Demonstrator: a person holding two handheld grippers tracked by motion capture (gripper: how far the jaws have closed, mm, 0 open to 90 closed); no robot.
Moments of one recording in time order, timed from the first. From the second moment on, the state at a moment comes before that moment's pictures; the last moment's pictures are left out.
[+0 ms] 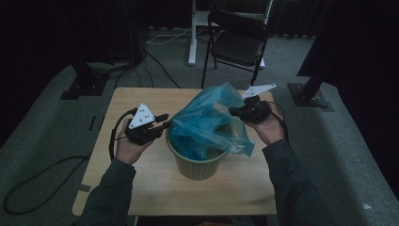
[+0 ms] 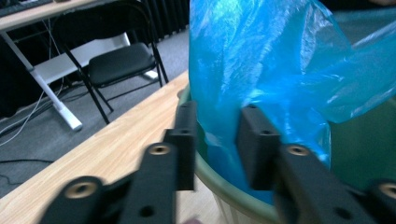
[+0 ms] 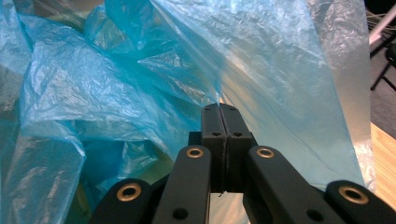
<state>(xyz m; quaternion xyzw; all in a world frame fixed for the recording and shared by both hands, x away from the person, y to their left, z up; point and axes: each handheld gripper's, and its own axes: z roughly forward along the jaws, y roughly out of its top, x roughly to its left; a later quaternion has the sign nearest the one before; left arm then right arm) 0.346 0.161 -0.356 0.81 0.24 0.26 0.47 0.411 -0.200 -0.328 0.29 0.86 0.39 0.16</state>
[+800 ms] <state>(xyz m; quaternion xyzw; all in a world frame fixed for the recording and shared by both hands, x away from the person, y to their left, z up) 0.348 0.152 -0.368 0.82 0.24 0.23 0.47 0.385 -0.166 -0.318 0.17 0.87 0.44 0.11</state>
